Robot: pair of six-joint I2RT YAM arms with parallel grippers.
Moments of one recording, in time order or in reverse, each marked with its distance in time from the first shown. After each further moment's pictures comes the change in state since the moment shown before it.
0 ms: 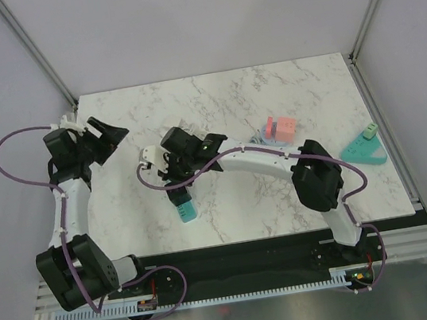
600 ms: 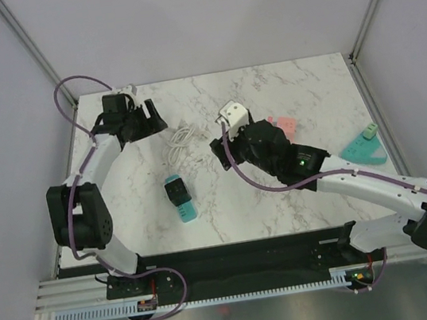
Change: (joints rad) left arm -0.394 0.376 0.331 -0.198 -0.293 0.290; right arm -0.051 -0.797 -0.674 0.418 0.535 0.344
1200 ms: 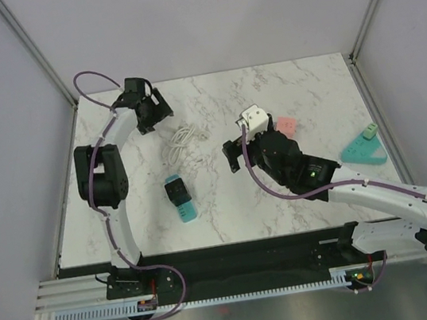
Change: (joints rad) left arm -0.048 0.443 0.402 -0.125 -0.224 -0.222; right arm -0.003 -0.144 -0.192 0.109 0.159 0.095
